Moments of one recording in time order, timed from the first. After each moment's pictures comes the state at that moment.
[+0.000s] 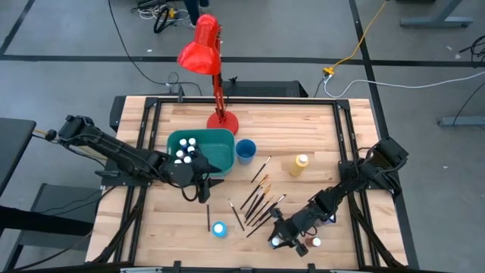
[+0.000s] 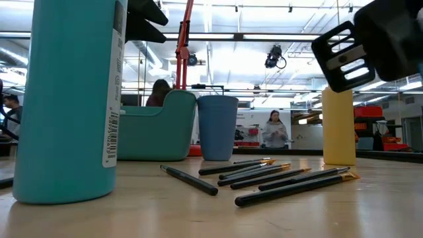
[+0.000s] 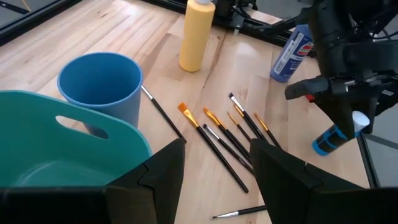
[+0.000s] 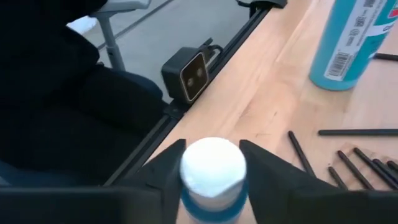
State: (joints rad) left arm -0.37 1.20 0.81 -0.16 -0.47 -0.52; right arm 0.65 1.74 0.73 0.51 -0.04 0.16
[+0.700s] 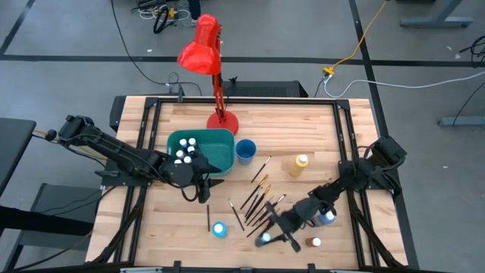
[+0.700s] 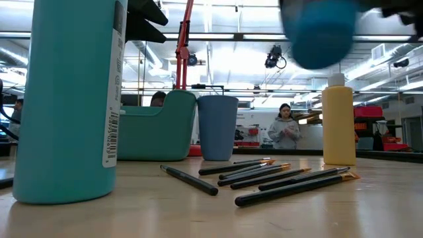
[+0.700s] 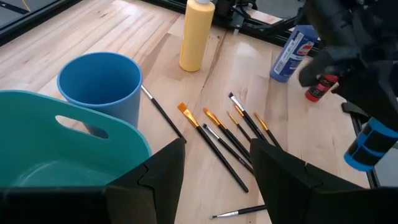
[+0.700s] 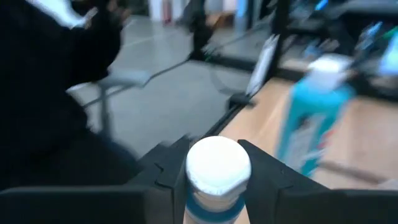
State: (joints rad) left arm -0.37 1.20 0.81 -0.16 -0.47 -0.52; right arm 0.56 1.74 0.73 0.85 -0.02 0.00
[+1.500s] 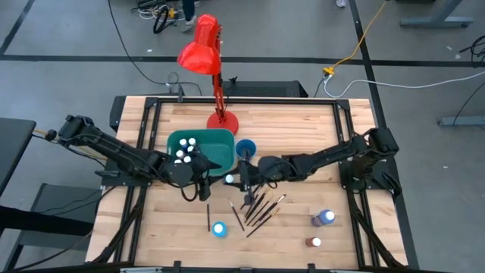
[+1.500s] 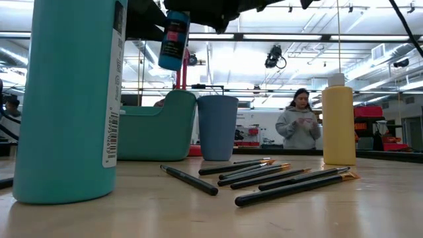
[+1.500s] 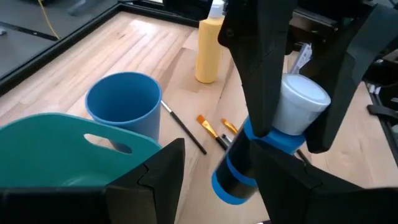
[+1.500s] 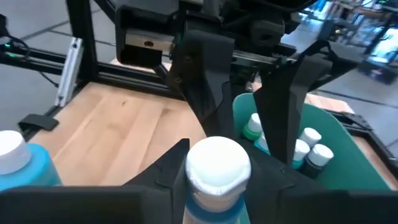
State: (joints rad) left arm -0.37 1.20 0.81 -0.15 -0.55 -0.43; right arm 0.20 1.74 1.18 0.28 0.12 -0.14
